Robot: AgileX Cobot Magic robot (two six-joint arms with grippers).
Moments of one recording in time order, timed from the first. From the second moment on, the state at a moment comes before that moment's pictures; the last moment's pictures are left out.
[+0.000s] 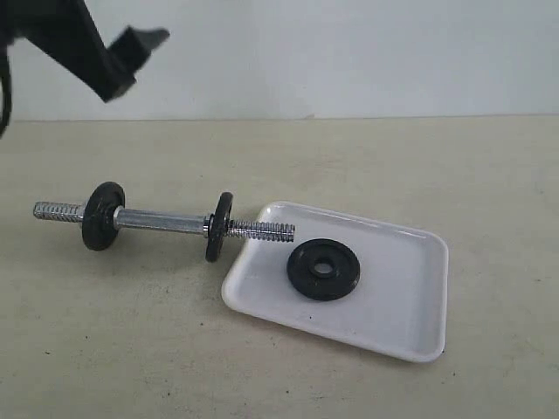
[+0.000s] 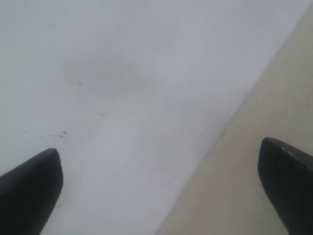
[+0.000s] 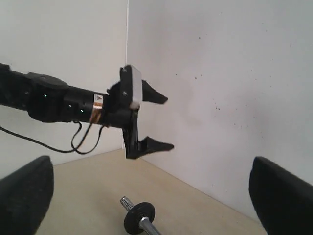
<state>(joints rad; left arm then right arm) -0.50 1.29 -0.94 1.74 0.18 -0.95 0.14 0.26 -0.57 -1.74 -0.71 1.88</state>
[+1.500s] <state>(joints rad) -0.42 1.43 -0.79 1.66 -0.01 -0.97 0.14 0.26 -0.42 -1.74 -0.56 1.84</state>
